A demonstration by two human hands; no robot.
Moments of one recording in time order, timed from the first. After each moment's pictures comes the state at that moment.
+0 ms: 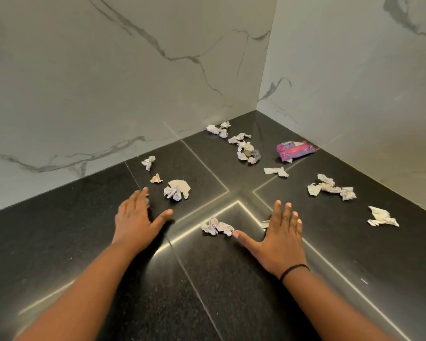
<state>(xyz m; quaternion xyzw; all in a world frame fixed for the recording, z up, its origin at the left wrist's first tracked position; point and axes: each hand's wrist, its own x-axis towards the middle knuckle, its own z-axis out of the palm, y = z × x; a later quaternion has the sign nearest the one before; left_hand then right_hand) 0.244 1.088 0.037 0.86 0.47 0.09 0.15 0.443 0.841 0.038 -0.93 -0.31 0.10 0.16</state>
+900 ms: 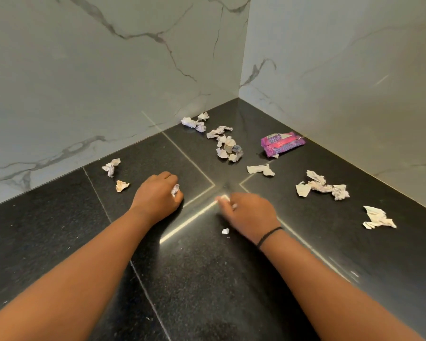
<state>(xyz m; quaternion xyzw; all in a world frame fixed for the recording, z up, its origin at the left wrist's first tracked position) 0.384 1.107 0.040 0.96 0.26 0.10 0.08 0.509 0.909 0.057 -0.88 -0.44 0.04 0.19</state>
